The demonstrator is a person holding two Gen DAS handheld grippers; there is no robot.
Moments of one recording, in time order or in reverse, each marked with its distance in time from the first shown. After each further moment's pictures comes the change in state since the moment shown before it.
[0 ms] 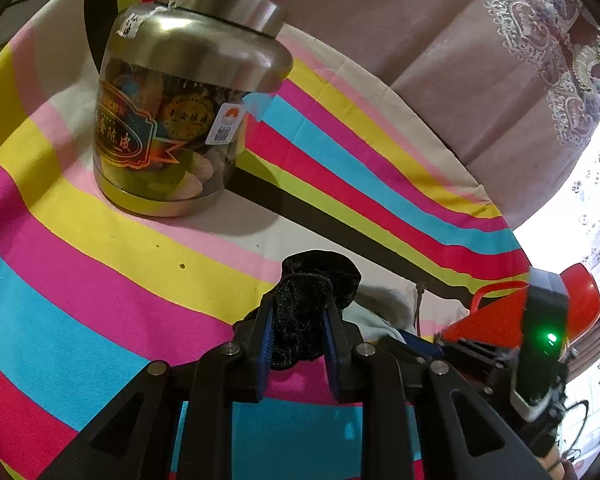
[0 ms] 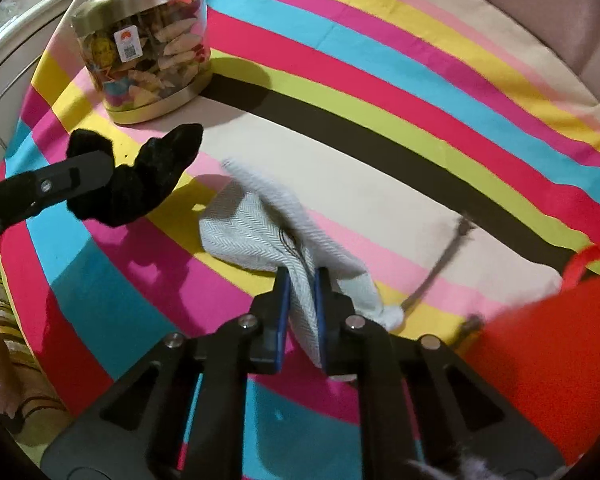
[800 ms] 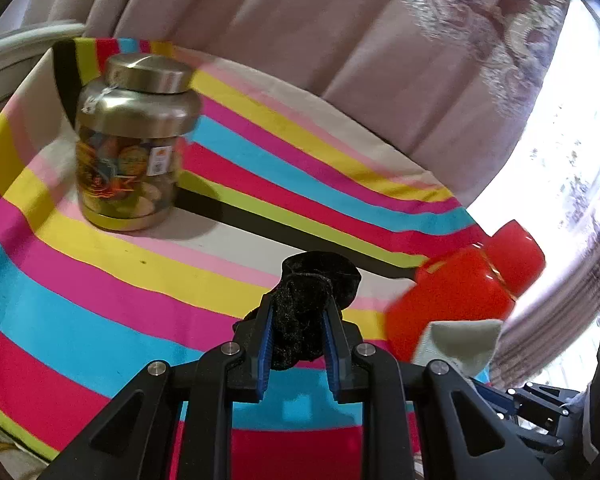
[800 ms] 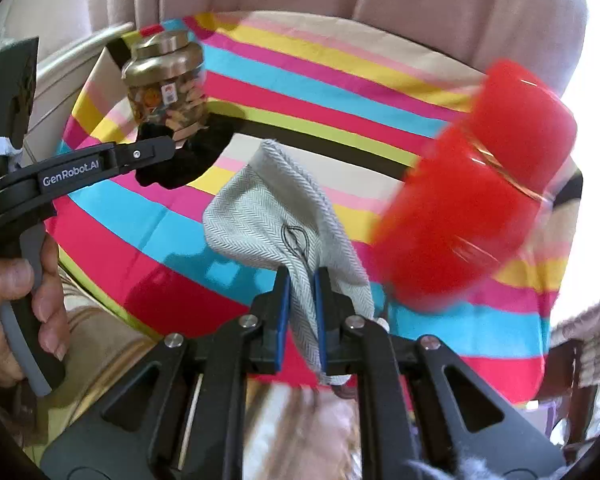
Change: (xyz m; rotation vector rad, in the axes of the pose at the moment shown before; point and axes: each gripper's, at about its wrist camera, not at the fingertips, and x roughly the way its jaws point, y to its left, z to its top) left arm -0.063 -0.063 -0.031 0.143 -0.053 -0.073; right arm -0.153 0.002 -0.091 0.162 -0.120 -0.107
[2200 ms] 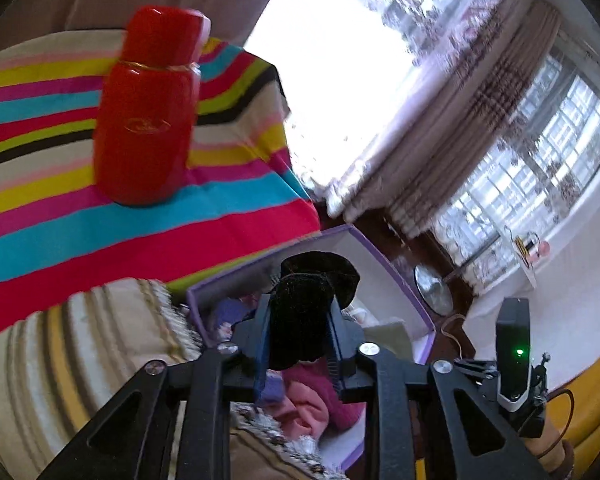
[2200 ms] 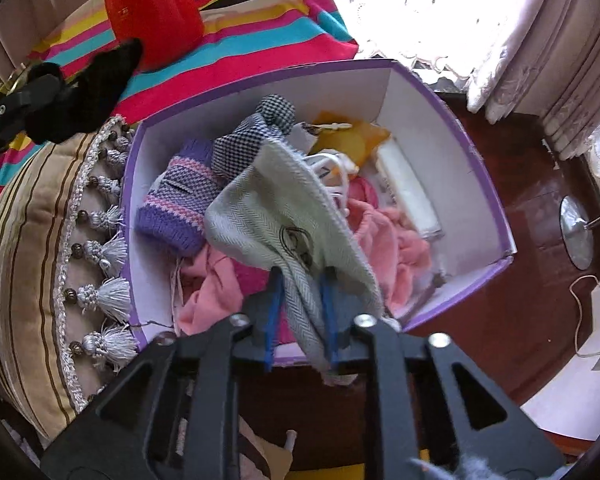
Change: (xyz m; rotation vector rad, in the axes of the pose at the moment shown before) left arm -0.040 -0.245 -0.167 0.404 0.410 -0.379; right arm -0.121 -0.159 -0.277 0.542 0.291 -0.145
